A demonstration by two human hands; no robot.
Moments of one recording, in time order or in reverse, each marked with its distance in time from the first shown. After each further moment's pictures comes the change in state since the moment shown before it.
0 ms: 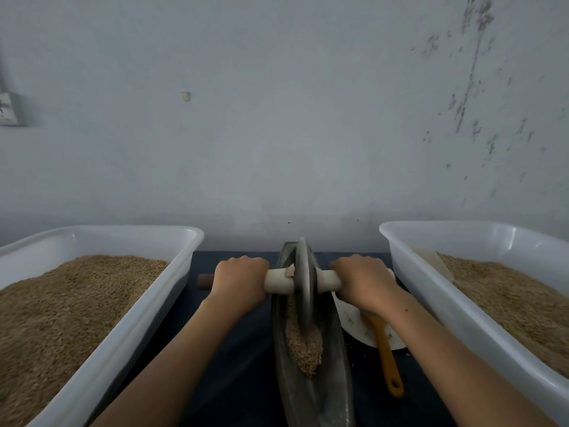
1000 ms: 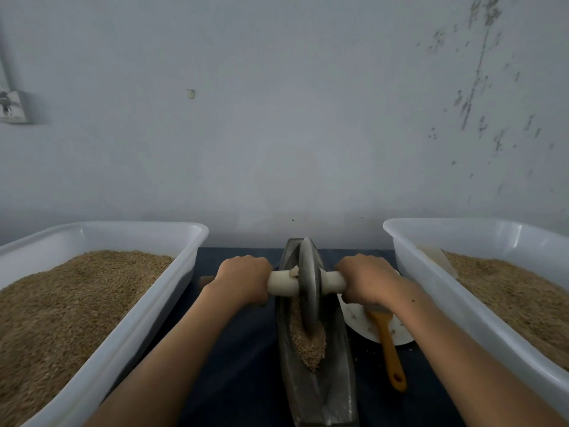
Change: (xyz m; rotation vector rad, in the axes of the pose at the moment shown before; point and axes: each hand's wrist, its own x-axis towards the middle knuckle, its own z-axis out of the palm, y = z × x) left_hand -0.001 -0.003 -0.006 -0.011 -0.200 0.044; right_hand 0.000 0.001 -0.003 0.003 -0.141 -0.035
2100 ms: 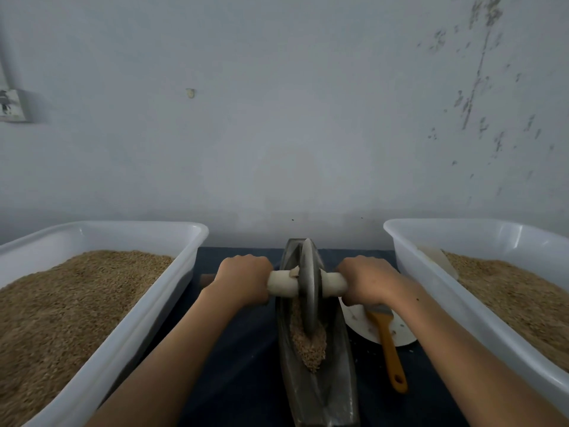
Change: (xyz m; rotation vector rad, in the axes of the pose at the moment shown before) left_hand 0.001 -0.001 0.001 0.004 0.046 0.015; right_hand 0.001 0.000 -0.001 0.026 -0.051 0.015
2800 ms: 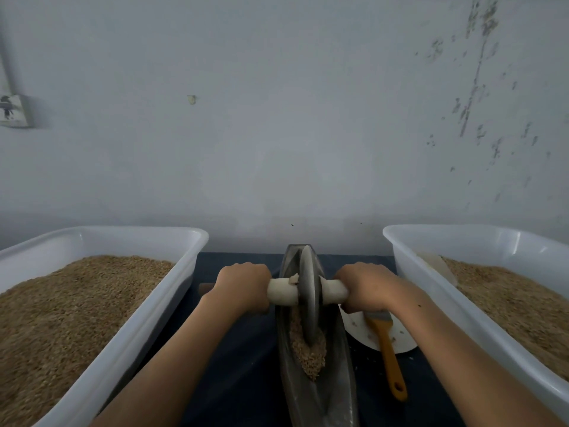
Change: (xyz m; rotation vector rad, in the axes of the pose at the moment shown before) left_hand -0.003 0.002 -0.003 -0.038 -0.062 -0.032; right_hand 0.001 0.004 0.000 0.036 -0.029 -0.056
